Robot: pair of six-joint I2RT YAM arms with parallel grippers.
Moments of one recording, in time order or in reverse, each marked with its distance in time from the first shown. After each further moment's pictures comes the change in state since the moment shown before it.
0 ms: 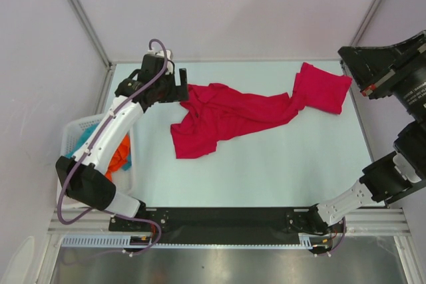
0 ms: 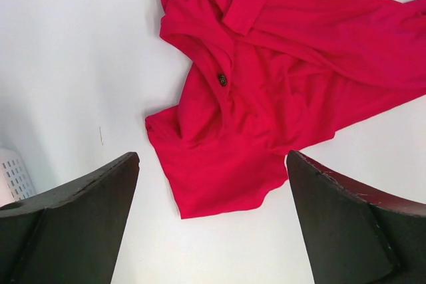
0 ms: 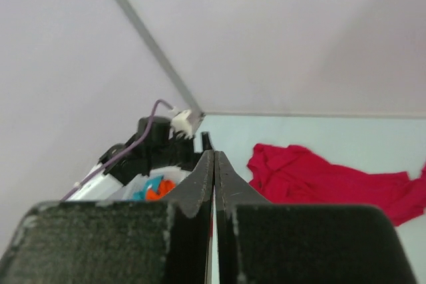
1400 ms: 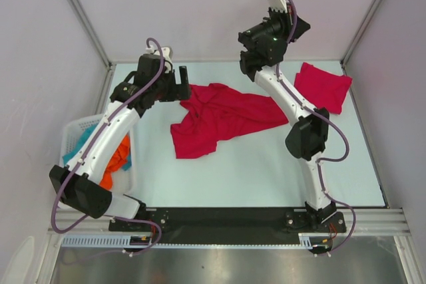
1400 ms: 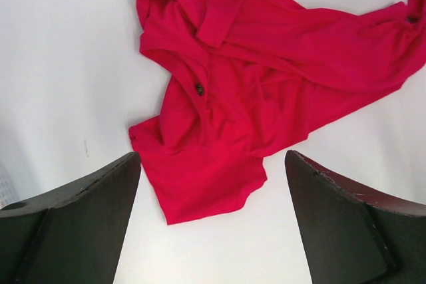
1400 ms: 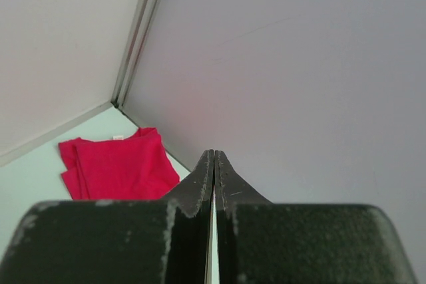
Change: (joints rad) left arm -0.026 -0.068 -0.008 0.027 0.018 -0.008; right arm -1.435 0.950 0.066 0.787 0.035 -0.789
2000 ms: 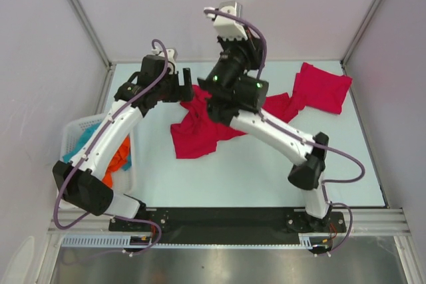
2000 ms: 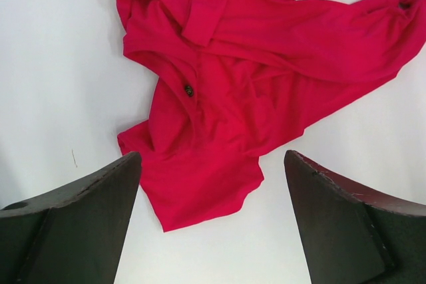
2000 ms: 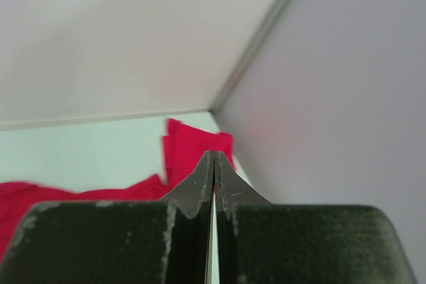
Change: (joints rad) left arm 0.000 0.021 -0.024 0.057 0.064 0.028; right arm 0.427 -0.168 -0.064 0.119 0.007 -0.212
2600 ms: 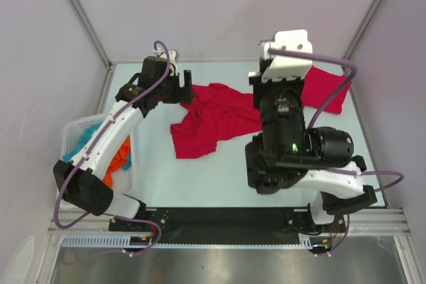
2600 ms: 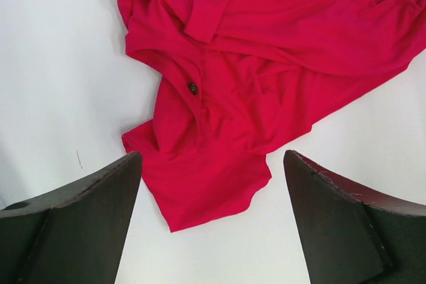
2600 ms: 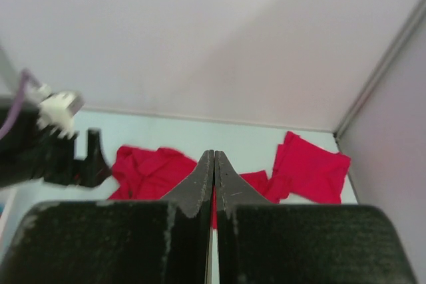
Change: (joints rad) left arm 0.000 0.002 -0.027 0.014 0.002 0.032; right arm 0.583 -0.299 0.044 0.041 -0.006 -0.015
